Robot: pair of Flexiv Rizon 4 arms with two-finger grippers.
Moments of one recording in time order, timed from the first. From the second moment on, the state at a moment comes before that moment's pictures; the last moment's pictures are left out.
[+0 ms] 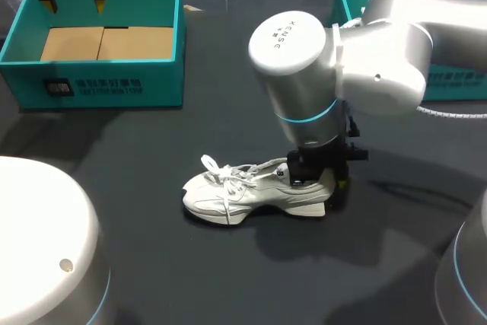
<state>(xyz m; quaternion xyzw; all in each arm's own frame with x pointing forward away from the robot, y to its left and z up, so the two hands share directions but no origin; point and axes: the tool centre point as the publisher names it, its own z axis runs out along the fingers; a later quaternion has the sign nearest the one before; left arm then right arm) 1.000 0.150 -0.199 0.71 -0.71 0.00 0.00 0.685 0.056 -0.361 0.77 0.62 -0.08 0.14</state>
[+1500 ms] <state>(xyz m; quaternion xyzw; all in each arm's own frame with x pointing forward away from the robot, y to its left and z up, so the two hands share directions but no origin) 1.000 0.150 -0.199 0.71 -0.71 0.00 0.00 0.682 0.083 -0.312 0.79 0.60 -0.04 0.08</state>
